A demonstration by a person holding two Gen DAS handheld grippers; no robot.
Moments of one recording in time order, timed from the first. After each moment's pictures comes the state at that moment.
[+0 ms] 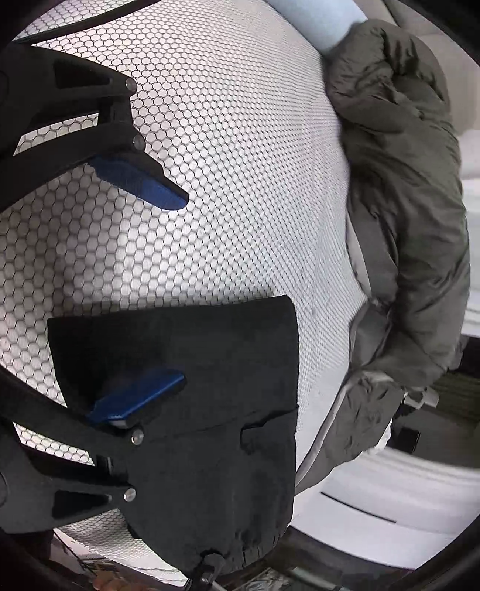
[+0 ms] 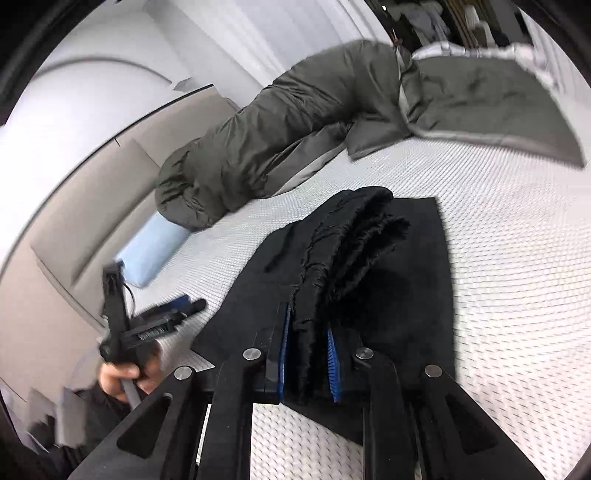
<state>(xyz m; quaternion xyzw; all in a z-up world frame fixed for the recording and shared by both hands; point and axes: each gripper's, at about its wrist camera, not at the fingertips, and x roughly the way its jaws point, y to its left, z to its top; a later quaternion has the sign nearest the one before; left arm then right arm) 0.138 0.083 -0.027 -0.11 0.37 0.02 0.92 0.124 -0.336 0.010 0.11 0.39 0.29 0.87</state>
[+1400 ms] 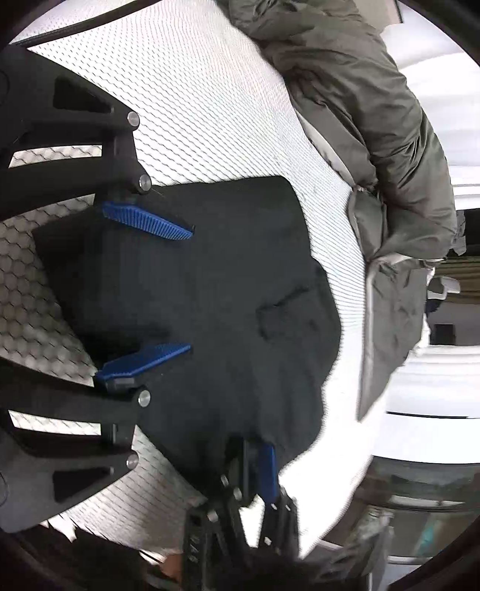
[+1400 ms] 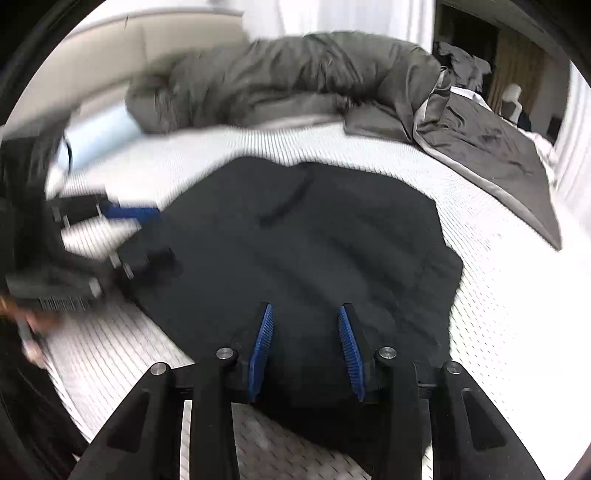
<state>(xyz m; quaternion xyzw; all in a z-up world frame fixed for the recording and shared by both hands) 0.141 0.003 -0.030 0.03 0.36 -0.13 0.92 0.114 -0.255 -0.042 -0.12 0.38 0.23 0.89</state>
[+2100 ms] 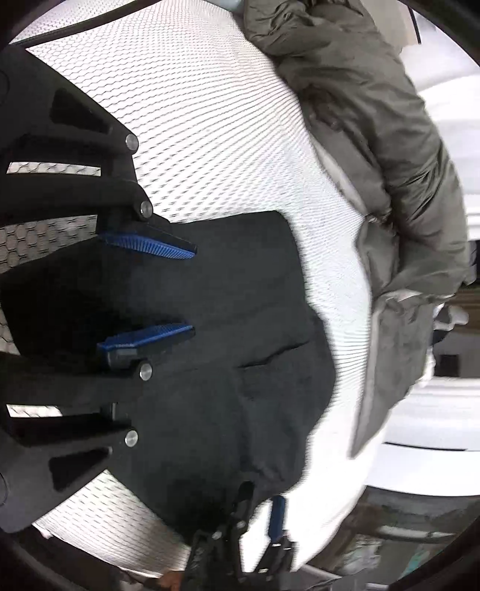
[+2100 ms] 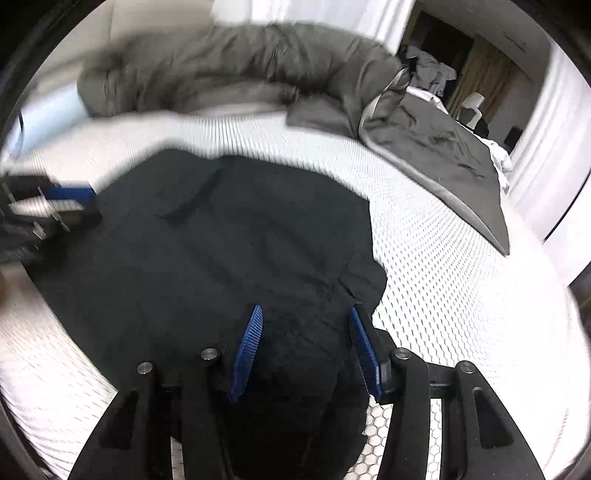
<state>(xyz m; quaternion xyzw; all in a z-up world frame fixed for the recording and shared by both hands) 0.176 0.028 -0.028 0.02 0.36 -0.07 0.93 0.145 -0.264 -0.039 -0.17 0.37 0.13 0.90</state>
